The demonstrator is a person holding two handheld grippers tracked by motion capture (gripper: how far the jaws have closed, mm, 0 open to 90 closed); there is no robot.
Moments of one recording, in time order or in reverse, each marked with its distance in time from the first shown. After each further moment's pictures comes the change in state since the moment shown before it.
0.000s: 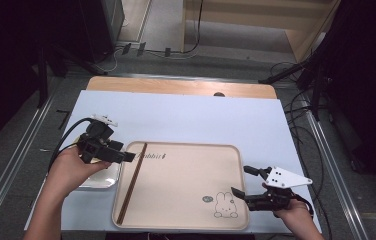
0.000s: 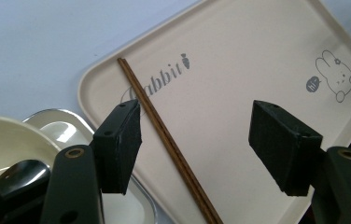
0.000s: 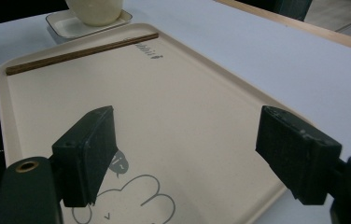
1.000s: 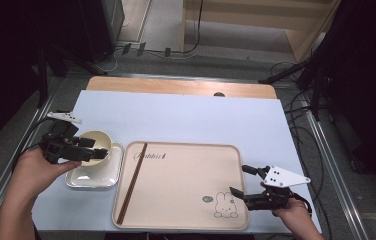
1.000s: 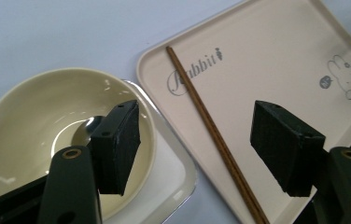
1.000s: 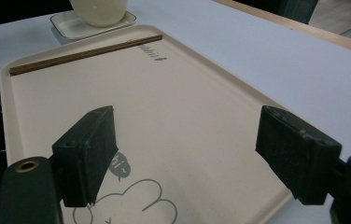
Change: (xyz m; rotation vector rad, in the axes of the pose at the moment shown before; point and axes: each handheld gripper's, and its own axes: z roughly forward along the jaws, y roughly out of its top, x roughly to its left) left arm 0.036 -0.032 -0.051 -0.060 0.038 -0.048; right arm 0.000 0.002 0.003 -0.002 0.016 -0.006
